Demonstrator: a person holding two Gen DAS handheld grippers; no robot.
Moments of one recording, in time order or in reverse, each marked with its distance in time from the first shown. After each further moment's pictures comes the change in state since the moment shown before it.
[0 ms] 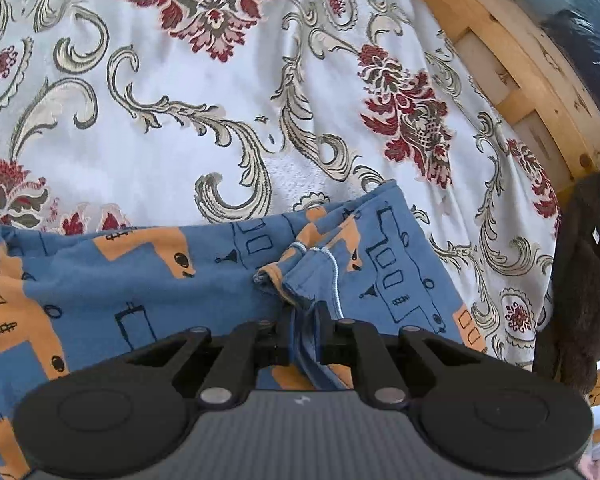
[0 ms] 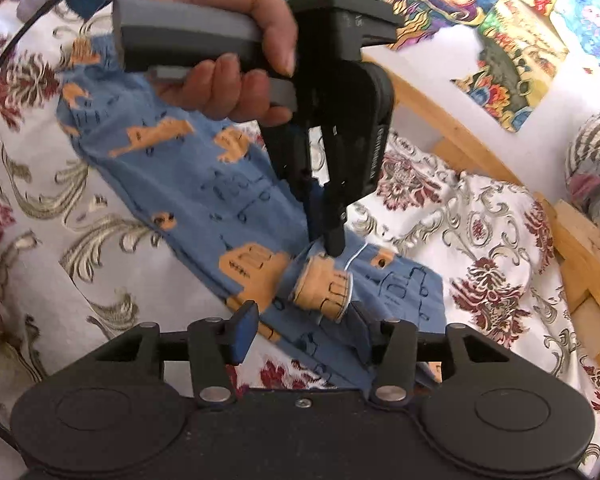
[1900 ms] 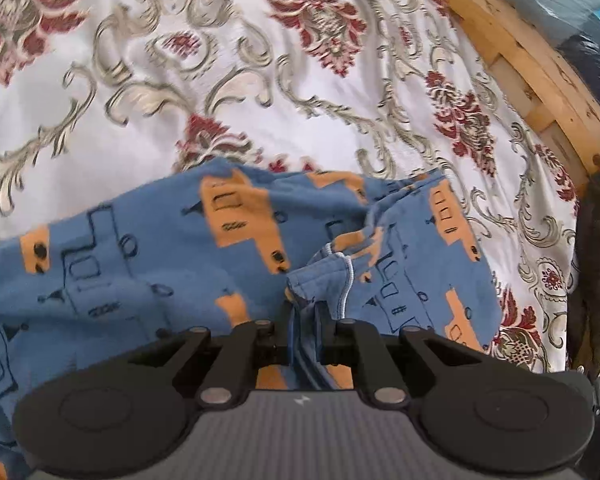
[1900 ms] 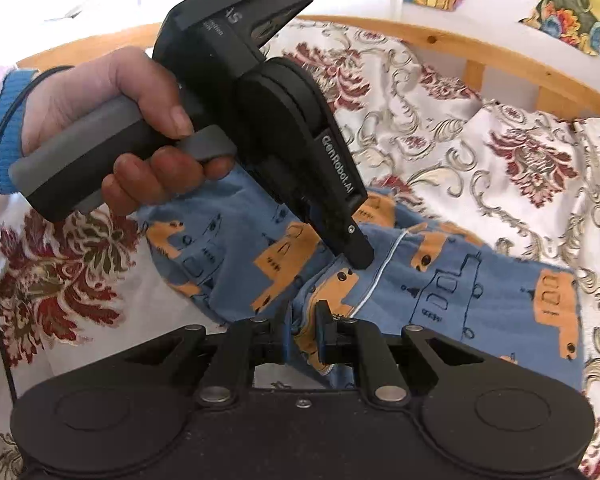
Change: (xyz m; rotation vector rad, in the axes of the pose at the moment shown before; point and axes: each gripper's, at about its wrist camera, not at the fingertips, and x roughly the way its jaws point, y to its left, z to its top) left arm -0.088 0.083 -0.072 -0.028 -0.068 0.104; right arm 0.032 0.039 0.099 0.331 0.041 0.397
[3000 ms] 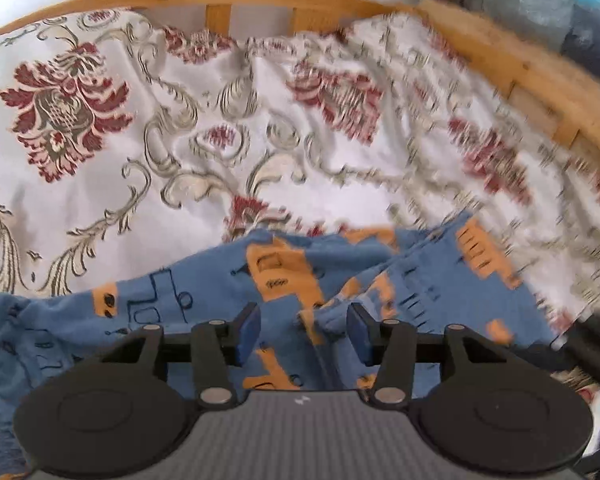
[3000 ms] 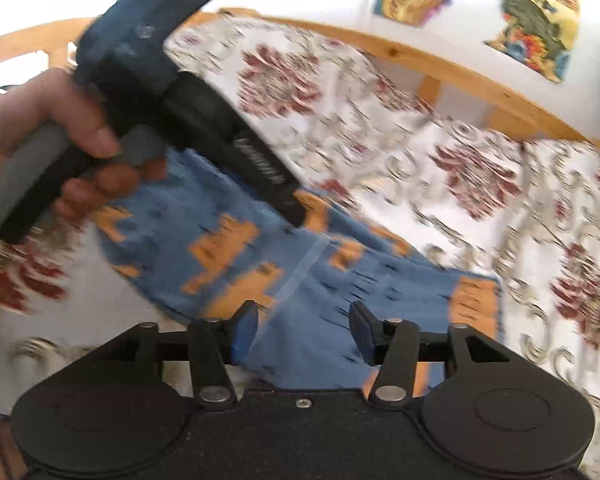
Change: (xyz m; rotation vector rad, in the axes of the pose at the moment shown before) left arm -0.011 -0.027 -0.019 0.134 -0.259 0.285; right arm -0.018 -0.016 -0.009 -0.057 0.005 -0.200
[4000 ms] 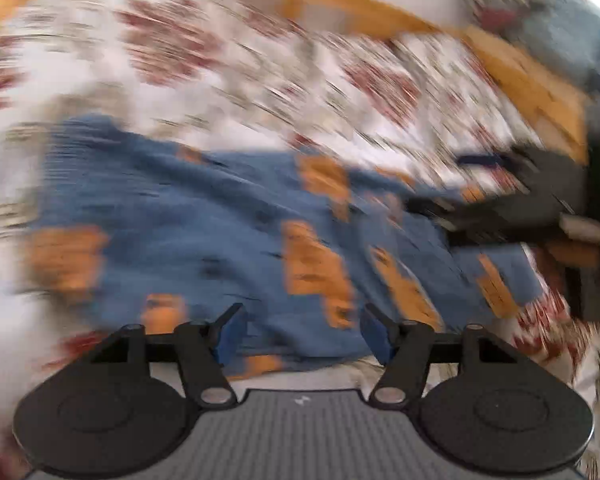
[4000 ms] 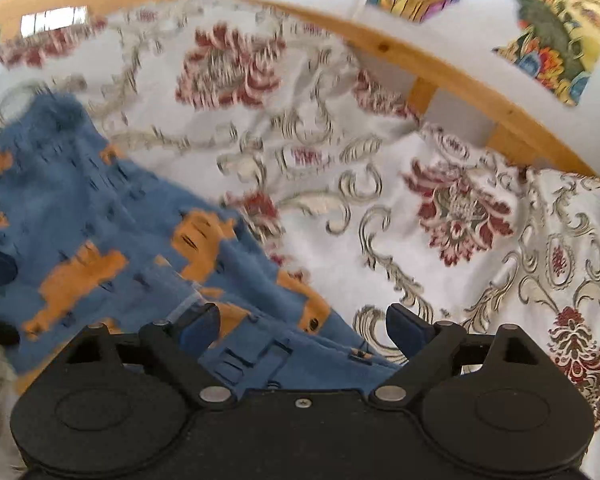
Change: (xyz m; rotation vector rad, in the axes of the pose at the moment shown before) left arm -0.084 0.016 -0.098 -0.251 -0.080 0.056; right arm 0.072 -0.072 0.041 -0.113 -0.035 -0.004
